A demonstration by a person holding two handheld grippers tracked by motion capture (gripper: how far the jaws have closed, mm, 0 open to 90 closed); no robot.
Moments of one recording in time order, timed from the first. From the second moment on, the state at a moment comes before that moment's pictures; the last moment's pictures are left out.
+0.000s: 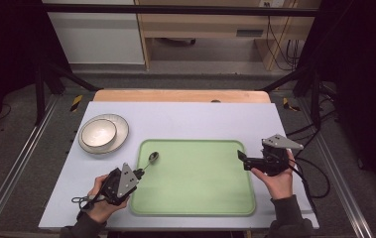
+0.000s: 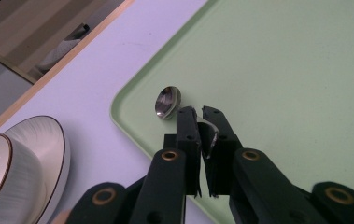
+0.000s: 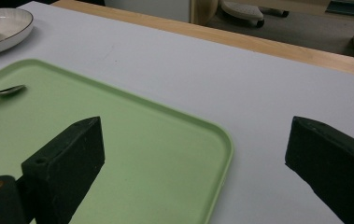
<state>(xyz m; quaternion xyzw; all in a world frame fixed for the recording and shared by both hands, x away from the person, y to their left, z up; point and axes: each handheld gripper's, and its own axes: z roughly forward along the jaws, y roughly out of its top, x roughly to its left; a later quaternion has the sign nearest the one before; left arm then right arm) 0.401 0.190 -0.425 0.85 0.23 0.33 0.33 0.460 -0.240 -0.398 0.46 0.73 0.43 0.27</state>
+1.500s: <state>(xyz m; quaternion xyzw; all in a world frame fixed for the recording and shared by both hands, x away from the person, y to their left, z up) 0.399 0.179 -0.432 0.88 0.19 0.31 0.30 0.460 -0.240 -0.398 0.46 0.73 0.43 0.27</state>
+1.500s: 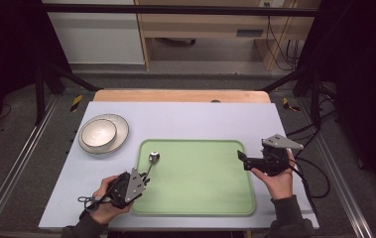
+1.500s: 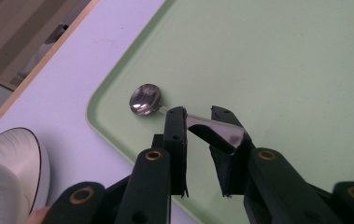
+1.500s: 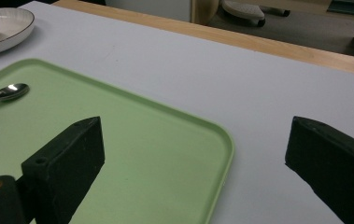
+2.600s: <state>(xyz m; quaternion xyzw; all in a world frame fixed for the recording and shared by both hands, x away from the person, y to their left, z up) 0.400 0.172 -0.444 0.90 0.17 0.28 0.27 0.459 -0.240 -0.398 0.46 0.73 0.43 0.26</state>
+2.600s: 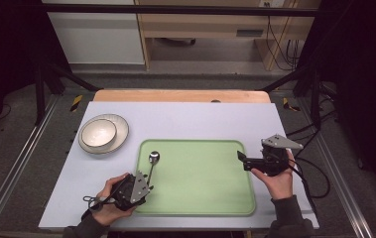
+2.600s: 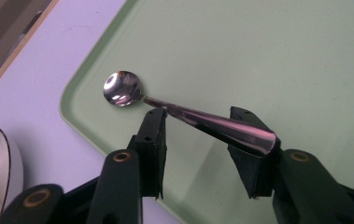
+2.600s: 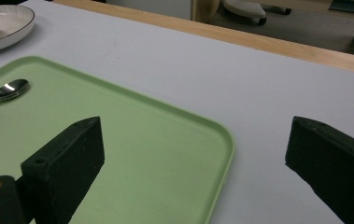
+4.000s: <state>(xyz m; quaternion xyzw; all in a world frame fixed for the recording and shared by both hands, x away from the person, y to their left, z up) 0.403 0.164 -0.456 0.92 0.19 0.23 0.26 0.459 -0.241 -0.397 0.46 0.73 0.43 0.26</state>
